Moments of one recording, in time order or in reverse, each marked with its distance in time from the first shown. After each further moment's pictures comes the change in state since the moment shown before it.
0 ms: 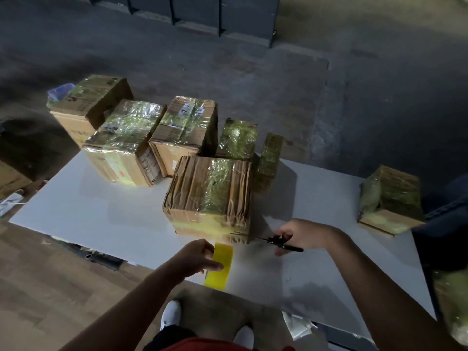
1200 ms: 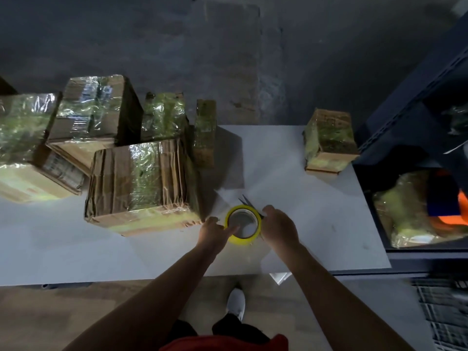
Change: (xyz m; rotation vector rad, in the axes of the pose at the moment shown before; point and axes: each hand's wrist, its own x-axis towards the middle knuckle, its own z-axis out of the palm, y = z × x) left_hand 0.070 0.070 0.129 0.053 0.148 -0.038; right_hand -0.008 0.059 0.102 0.071 0.777 0.512
